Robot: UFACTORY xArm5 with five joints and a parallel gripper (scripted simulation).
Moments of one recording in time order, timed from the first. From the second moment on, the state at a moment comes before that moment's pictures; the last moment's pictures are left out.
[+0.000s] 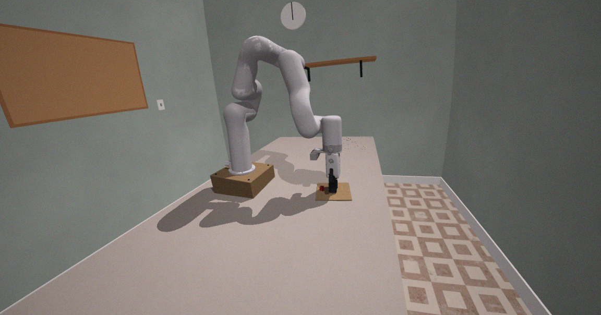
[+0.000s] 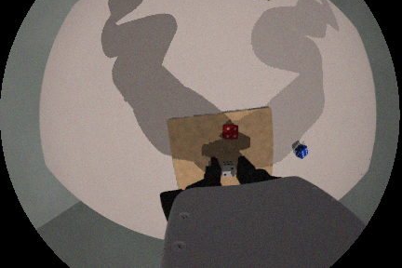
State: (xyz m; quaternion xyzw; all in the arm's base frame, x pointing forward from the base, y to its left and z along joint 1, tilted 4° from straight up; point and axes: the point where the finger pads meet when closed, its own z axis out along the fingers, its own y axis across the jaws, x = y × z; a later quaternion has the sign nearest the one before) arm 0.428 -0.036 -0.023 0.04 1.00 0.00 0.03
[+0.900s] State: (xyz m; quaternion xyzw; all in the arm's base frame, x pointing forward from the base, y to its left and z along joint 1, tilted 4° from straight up) arm 0.423 -0.038 0.052 0.04 1.00 0.00 0.03
